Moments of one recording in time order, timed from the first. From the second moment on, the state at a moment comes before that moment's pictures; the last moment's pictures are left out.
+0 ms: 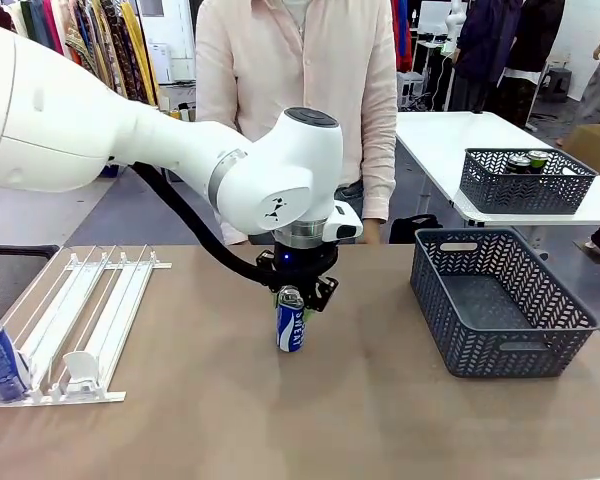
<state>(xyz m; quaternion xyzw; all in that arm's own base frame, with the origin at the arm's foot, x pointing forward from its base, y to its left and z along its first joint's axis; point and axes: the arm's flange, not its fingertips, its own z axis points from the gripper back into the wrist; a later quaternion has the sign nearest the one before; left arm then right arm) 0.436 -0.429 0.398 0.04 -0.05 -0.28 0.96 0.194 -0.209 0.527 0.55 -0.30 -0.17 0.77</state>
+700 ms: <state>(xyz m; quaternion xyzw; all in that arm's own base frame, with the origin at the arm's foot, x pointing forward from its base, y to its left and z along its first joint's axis) 0.443 -0.420 0.415 0.03 -0.06 -0.28 0.96 0.194 -0.209 0.527 0.55 -0.30 -0.17 0.77</state>
